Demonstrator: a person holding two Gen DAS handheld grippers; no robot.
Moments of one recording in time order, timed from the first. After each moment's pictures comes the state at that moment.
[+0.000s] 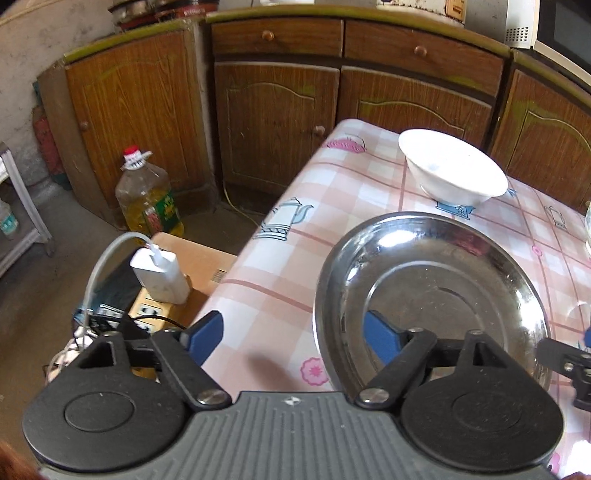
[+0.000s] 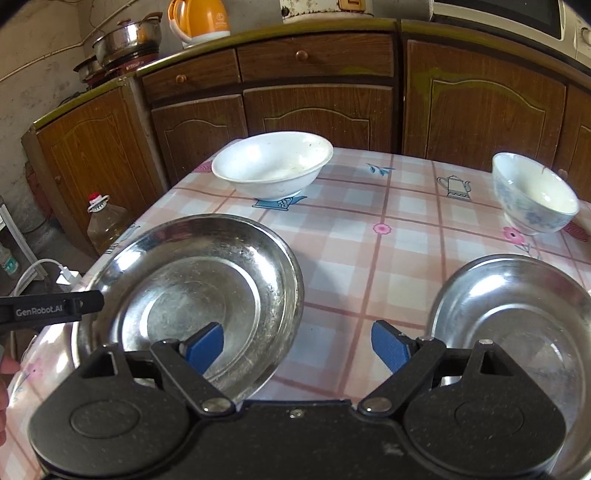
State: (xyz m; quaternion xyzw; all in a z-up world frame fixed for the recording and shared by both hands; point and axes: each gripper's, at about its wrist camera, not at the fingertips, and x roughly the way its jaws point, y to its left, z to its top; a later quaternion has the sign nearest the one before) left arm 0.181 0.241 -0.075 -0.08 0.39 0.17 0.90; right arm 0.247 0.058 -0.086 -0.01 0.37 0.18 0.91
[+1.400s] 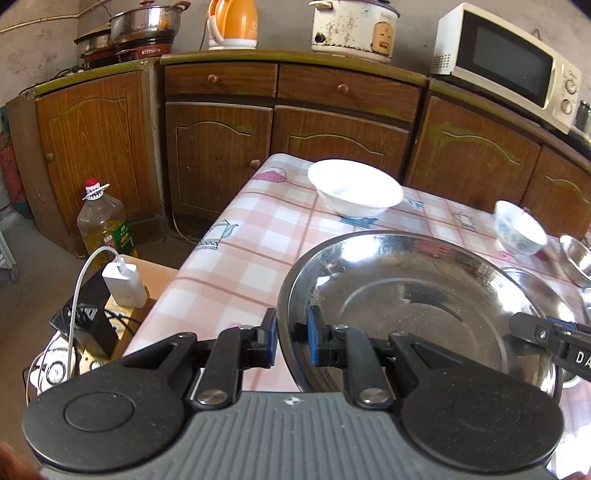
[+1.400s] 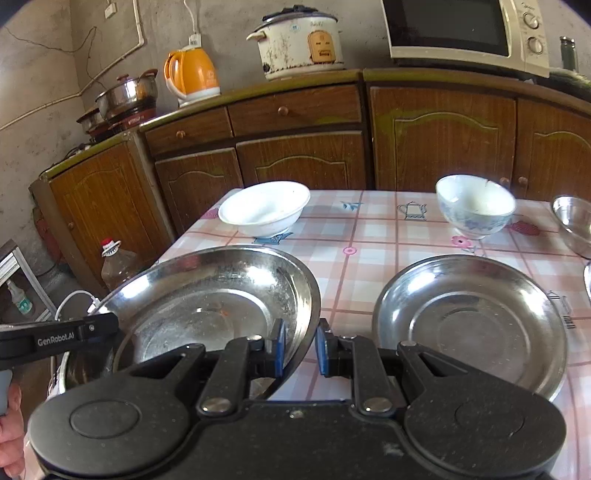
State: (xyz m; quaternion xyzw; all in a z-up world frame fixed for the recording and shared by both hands) left arm 0.115 0.185 -0.034 -0.07 0.33 0.09 0.94; right arm 0.164 0.005 -0.037 0.04 0.31 0.17 0.94
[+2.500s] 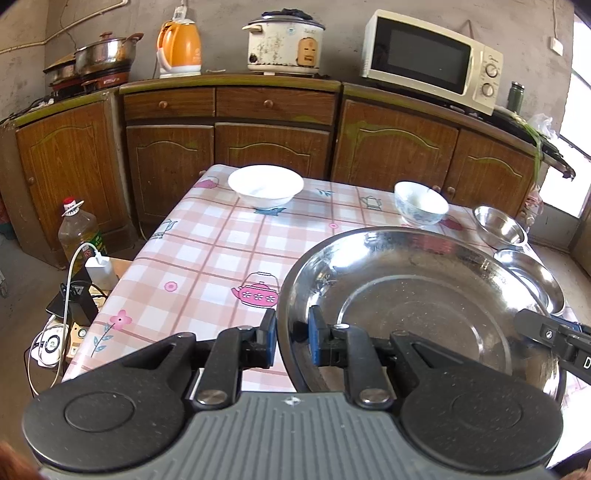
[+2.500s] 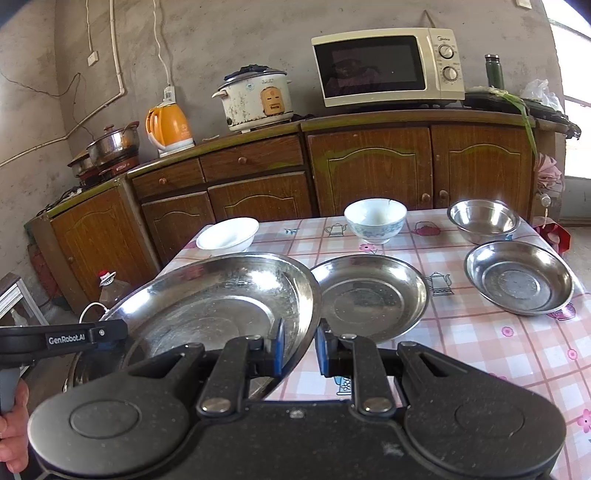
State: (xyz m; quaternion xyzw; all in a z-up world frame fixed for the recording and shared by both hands) left arm 0.027 0.090 0.005 -0.05 0.32 0.03 0.95; right arm 0.024 -0.110 0.012 0.07 0.26 0.12 0.95
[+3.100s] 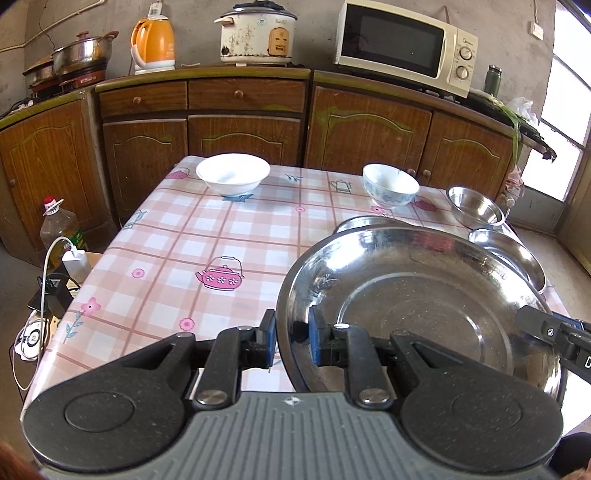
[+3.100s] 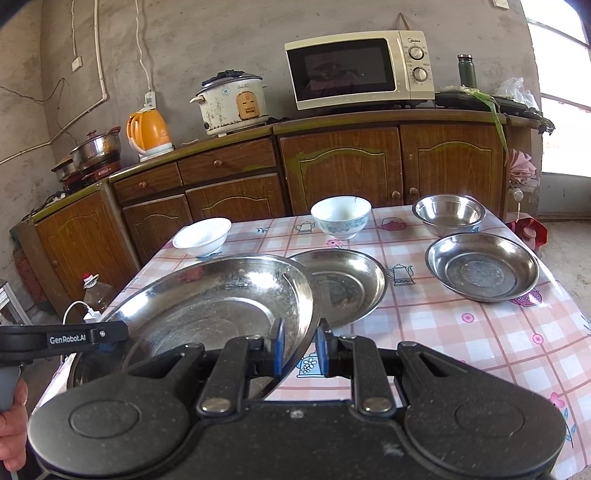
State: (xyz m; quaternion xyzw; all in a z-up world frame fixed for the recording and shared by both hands) left arm 0.020 0.058 -0.003 -0.04 0.33 0.00 0.94; right arm 0.000 -0.143 0.007 0.07 0.26 0.09 0.96
